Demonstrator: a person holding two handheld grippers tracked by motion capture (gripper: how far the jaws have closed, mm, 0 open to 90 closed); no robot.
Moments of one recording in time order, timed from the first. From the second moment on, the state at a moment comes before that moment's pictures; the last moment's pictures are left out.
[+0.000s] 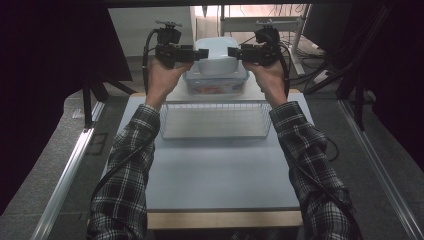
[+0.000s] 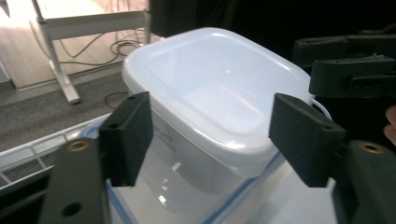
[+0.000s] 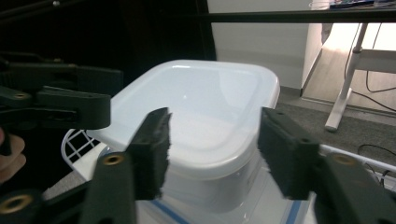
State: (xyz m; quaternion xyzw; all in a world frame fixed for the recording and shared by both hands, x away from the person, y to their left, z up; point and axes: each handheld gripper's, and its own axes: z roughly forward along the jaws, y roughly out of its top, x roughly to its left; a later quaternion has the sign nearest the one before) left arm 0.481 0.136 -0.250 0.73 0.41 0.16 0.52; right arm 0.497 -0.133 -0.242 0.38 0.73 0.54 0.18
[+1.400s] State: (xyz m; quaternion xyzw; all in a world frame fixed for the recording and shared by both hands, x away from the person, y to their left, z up) left arm 0.399 0.144 -0.325 0.77 0.31 0.18 0.53; right arm 0.432 -0.162 -0.316 0.30 0.77 0.54 0.16
